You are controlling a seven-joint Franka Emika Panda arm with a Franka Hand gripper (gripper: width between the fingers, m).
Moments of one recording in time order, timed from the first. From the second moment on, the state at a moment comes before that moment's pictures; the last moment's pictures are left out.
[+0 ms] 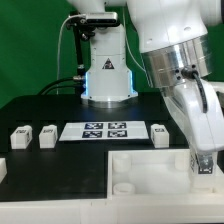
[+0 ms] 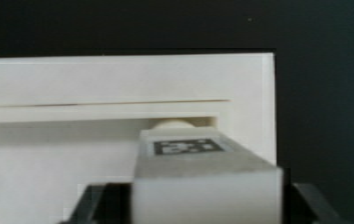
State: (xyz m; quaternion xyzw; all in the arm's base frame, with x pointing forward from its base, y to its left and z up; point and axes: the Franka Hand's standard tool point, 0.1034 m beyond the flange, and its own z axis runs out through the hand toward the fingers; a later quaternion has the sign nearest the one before) arm 0.627 0.111 0.072 -0.71 0.70 0.05 0.13
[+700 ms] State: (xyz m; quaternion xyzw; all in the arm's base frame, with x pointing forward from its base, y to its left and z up) arm 0.625 0.116 0.073 -0.92 0.37 -0.01 0.11
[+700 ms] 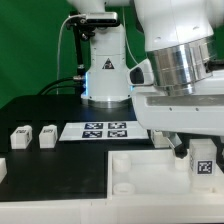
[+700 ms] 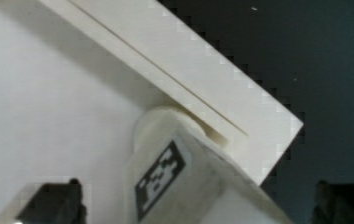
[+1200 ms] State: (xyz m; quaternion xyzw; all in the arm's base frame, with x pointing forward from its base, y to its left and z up) arm 0.627 0.126 0.075 -0.98 0.18 -0.04 0.07
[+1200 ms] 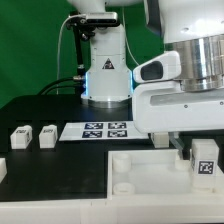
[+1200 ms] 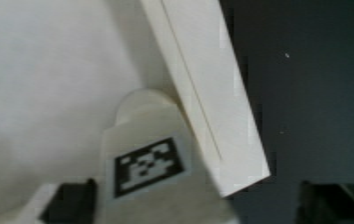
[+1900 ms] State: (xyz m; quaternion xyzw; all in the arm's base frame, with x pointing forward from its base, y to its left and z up) arm 0.626 0.114 0.071 -0.81 0.58 0.01 0.10
